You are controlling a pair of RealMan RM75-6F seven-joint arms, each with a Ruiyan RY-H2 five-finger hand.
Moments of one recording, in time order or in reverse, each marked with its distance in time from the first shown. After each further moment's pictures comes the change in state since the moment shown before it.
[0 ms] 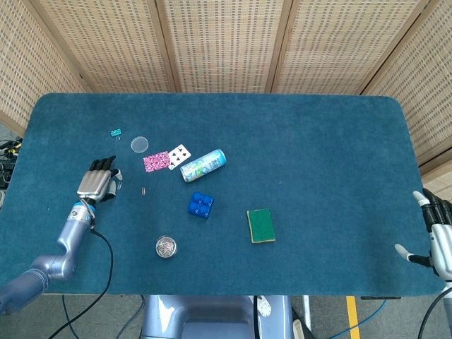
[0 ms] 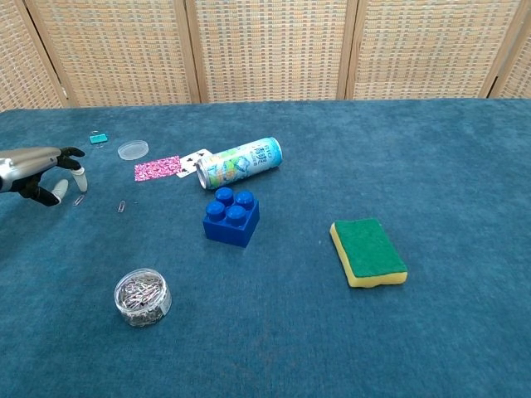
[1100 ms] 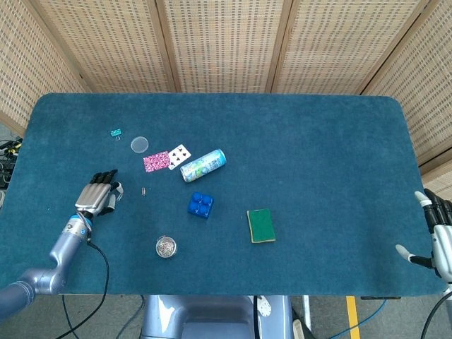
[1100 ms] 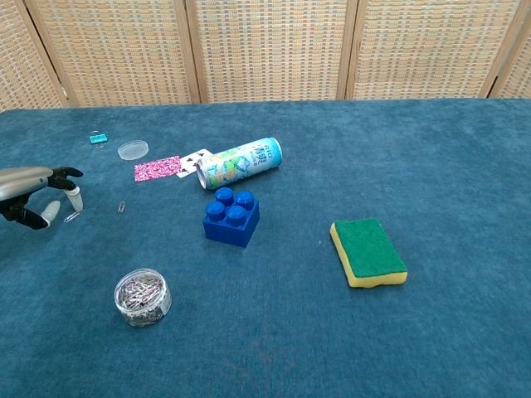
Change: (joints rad) left arm 0.070 0.110 0.066 -0.221 0.054 0.036 -0.013; right arm -0.009 0.010 -0.003 -0.005 -0.017 0.016 0.021
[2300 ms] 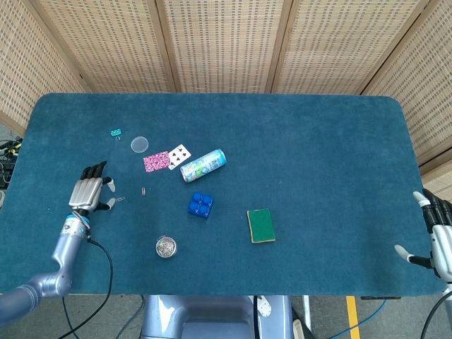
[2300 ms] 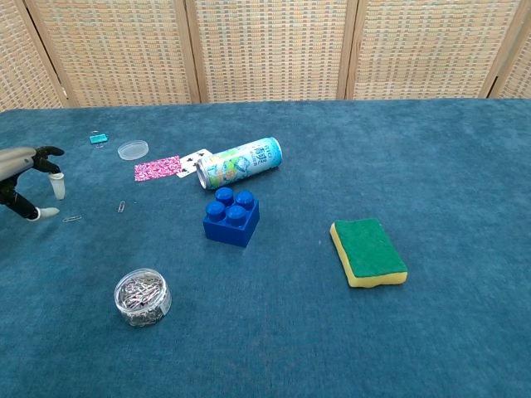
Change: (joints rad) left arm 0.030 -0.035 -0.082 -0.032 -0.152 0.121 0.131; right arm 0.002 0.002 -0.001 -0.001 -0.004 -0.005 0.006
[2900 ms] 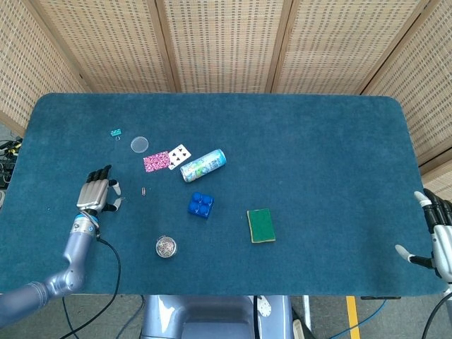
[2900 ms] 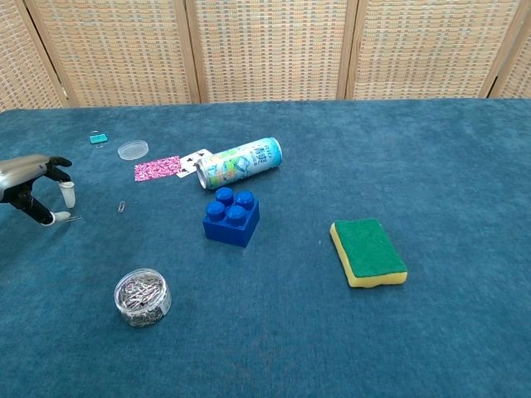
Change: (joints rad) left arm -0.034 0.000 -0.042 -0.115 -0.239 -0.024 0.207; right arm -0.002 0.004 -0.001 0.000 -0.005 0.003 0.011
